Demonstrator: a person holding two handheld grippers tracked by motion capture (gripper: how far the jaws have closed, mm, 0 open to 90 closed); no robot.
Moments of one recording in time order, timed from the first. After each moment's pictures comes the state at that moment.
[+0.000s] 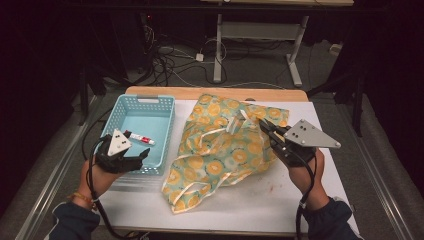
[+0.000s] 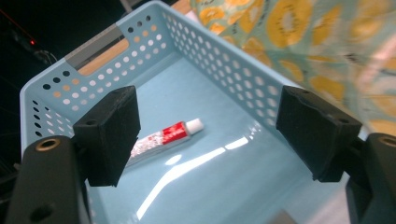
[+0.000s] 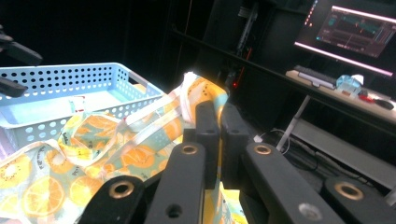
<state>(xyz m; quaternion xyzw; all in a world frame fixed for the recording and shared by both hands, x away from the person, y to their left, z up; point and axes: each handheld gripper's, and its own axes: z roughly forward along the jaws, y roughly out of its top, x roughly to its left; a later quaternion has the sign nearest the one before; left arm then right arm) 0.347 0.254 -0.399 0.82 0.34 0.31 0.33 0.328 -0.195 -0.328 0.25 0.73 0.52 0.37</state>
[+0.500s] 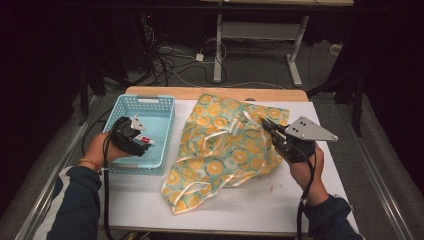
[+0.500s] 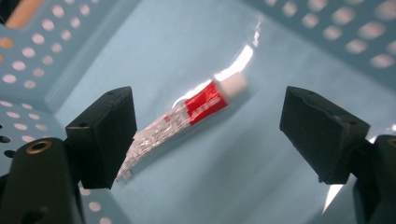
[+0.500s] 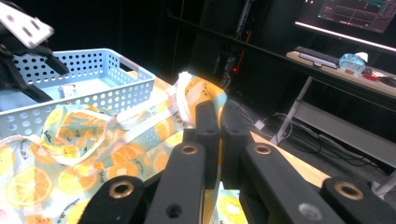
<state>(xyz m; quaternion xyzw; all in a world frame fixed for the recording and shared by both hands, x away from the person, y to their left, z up) 0.438 0.258 -0.428 0.91 0.31 0.22 0.16 0.347 -0.206 -0.341 0.28 0.73 0.51 0.35</state>
